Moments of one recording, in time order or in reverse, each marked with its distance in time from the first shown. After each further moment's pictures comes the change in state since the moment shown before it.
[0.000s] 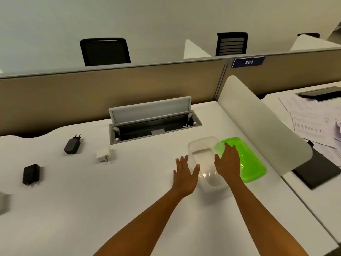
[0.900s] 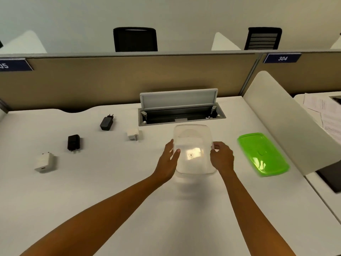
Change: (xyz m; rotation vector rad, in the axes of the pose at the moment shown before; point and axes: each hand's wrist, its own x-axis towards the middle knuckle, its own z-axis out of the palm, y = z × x) left_hand -0.085 -0.055 -0.123 -0.359 0.179 0.064; right_hand -0.087 -0.102 0.007 0.431 -0.087 0.069
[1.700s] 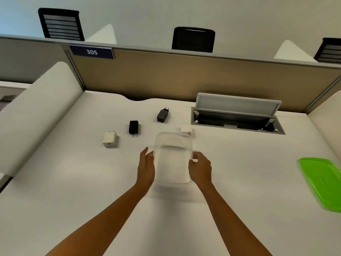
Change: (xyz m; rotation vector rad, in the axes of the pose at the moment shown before) left_hand -0.084 -0.104 -0.200 -0.304 0.590 -0.234; right_hand -0.145 -0.103 0.179 0.024 -0.368 -0.175
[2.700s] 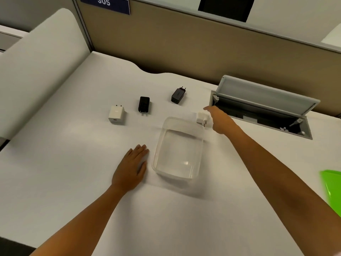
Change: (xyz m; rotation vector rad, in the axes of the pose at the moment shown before) left_hand 0.033 -0.095 -0.095 1.027 -0.122 0.593; right_hand 0.192 -0.037 0.001 -0.758 -0.420 -0.456
